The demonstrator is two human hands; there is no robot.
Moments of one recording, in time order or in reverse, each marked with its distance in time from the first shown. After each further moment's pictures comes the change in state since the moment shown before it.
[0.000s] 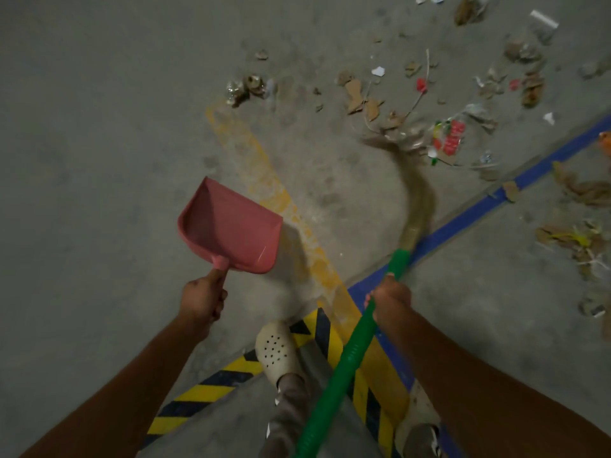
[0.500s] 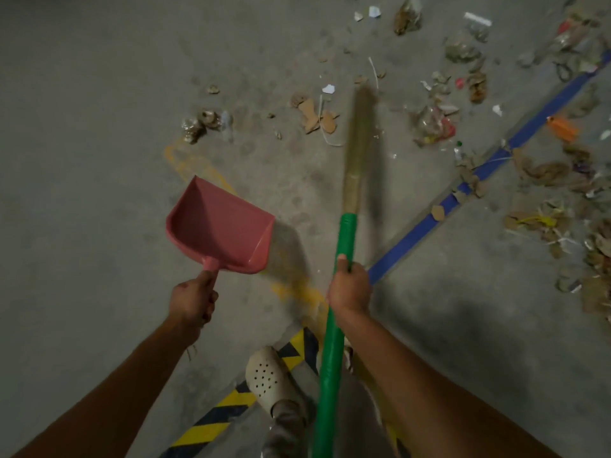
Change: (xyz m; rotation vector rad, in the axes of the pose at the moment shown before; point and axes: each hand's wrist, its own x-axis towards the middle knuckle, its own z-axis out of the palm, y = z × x) left_hand -0.003 0.074 0.055 0.083 -0.030 0.070; right_hand -0.041 -0.057 0.012 -0.163 0.086 -0.370
